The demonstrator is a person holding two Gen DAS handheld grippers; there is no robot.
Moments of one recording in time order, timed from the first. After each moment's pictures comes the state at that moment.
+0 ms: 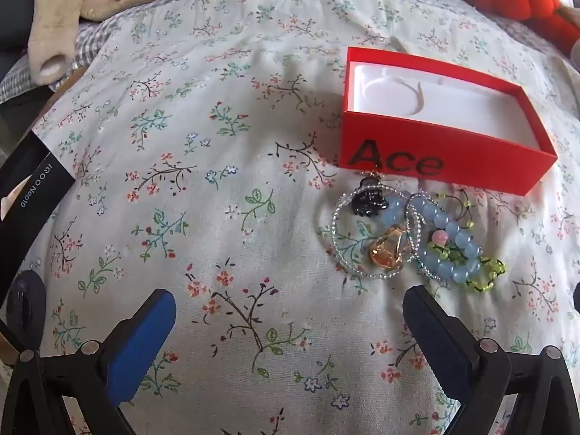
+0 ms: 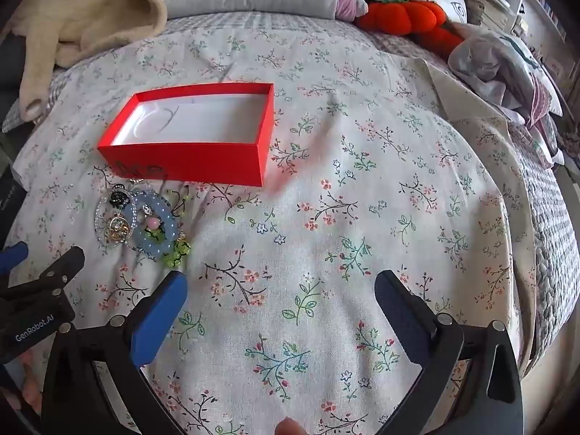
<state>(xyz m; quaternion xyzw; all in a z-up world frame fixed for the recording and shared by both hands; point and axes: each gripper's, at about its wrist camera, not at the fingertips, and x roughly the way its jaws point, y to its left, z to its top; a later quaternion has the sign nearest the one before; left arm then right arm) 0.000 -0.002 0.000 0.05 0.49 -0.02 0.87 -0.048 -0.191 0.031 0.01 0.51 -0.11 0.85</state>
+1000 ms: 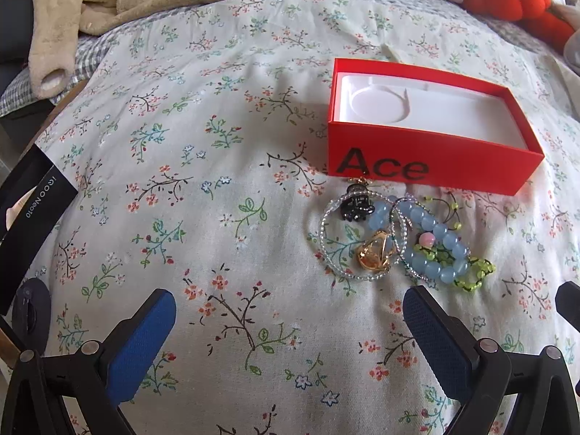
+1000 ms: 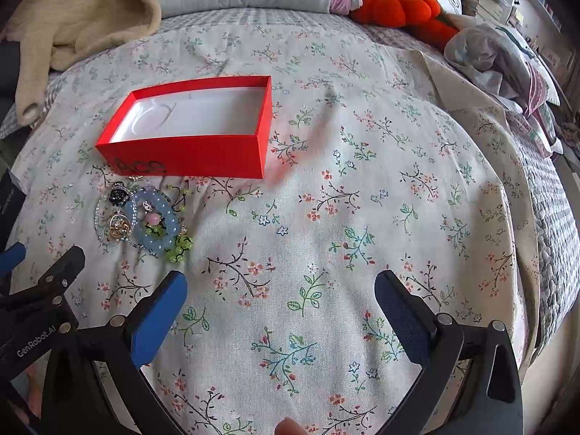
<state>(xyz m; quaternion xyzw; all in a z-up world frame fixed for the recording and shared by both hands) -0.008 -0.008 0.011 0.04 0.47 -0.04 0.88 -0.051 -0.189 0.028 0.03 0.50 -0.11 0.86</state>
